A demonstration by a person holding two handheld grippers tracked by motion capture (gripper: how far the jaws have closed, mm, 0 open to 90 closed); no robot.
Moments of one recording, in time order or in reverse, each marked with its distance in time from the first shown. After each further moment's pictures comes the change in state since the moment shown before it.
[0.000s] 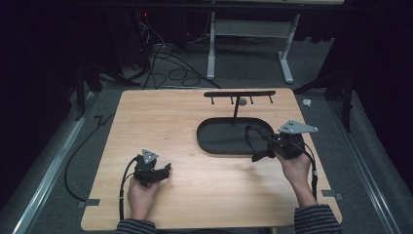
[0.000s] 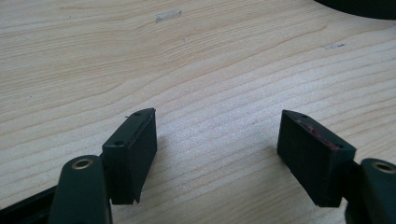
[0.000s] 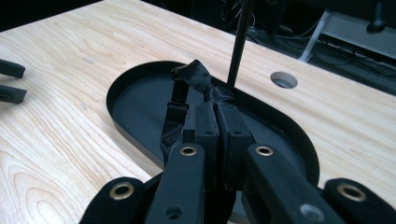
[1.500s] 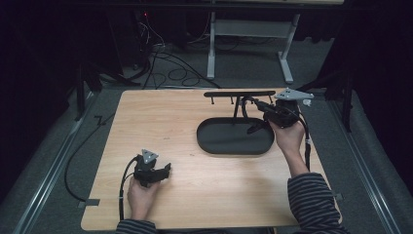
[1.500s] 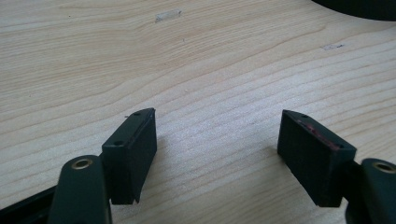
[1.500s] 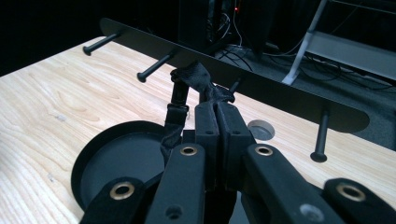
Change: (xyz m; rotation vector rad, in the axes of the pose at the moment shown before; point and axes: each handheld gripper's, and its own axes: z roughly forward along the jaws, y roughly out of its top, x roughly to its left) left arm 0.001 0.000 0.000 0.000 -0.006 -0.005; right arm -0.034 0.068 0.033 -0.057 -0.033 0.047
